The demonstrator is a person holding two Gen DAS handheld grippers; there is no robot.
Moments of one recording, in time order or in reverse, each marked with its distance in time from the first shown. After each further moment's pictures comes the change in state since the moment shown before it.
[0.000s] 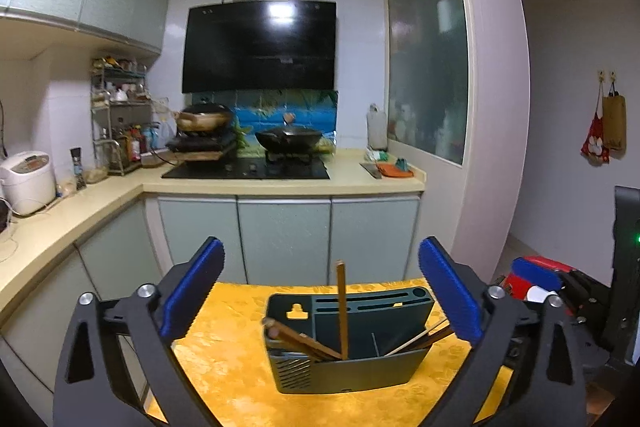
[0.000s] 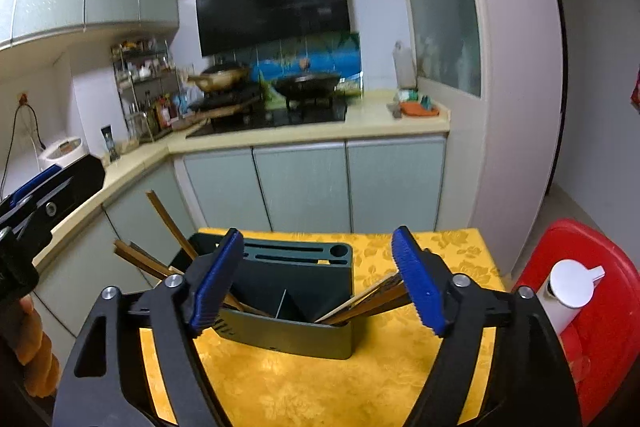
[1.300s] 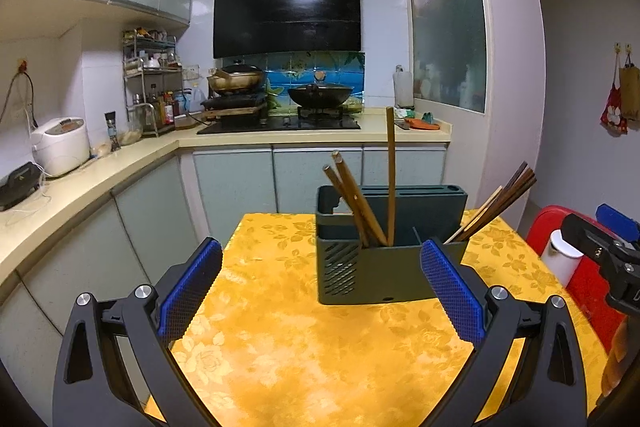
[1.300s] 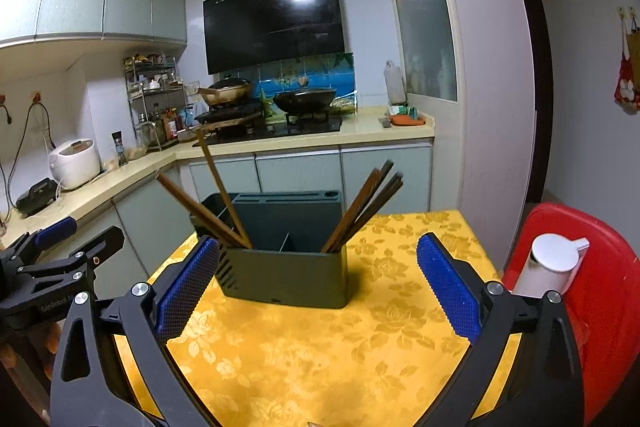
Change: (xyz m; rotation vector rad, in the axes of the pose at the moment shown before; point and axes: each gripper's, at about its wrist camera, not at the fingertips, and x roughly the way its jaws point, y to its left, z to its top) left arm -0.051 0.029 -0.095 0.017 0.109 0.107; right arm -0.071 0.007 -0.083 0.002 -0.067 -0.013
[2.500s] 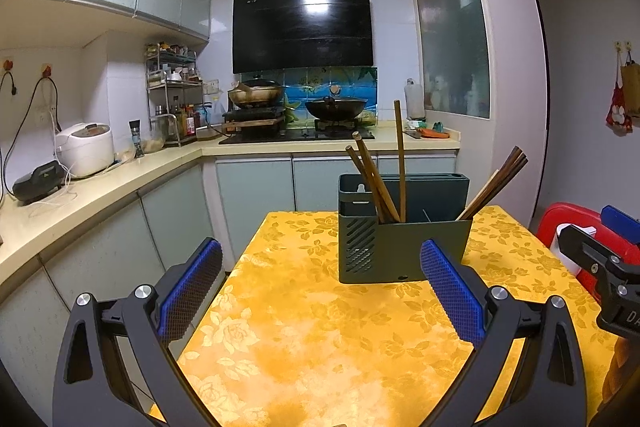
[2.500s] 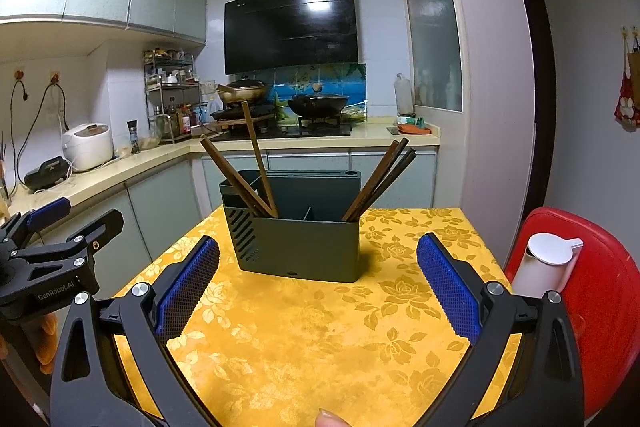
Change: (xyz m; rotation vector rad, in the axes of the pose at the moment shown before) left arm -0.051 0.009 -0.039 -0.004 -0.064 0.049; right arm -0.043 0.029 -0.042 -0.068 -0.050 0.005
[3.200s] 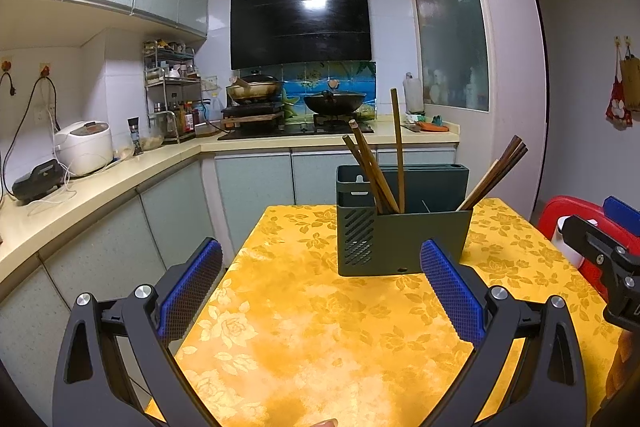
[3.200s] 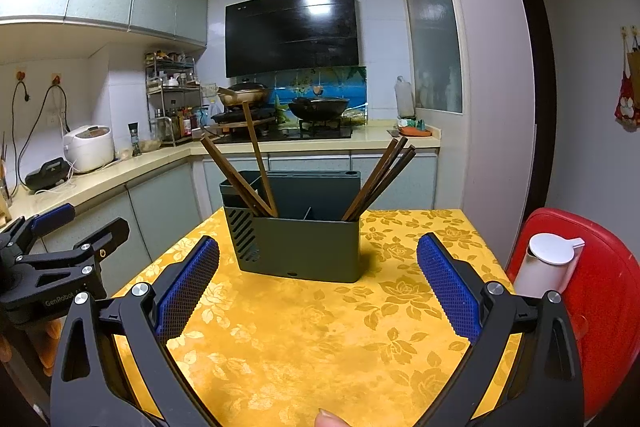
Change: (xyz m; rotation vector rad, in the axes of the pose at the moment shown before) left arm 0.003 -0.002 -0.008 0.009 0.013 0.000; right arm -0.005 0.006 -0.003 -0.005 -0.008 0.000
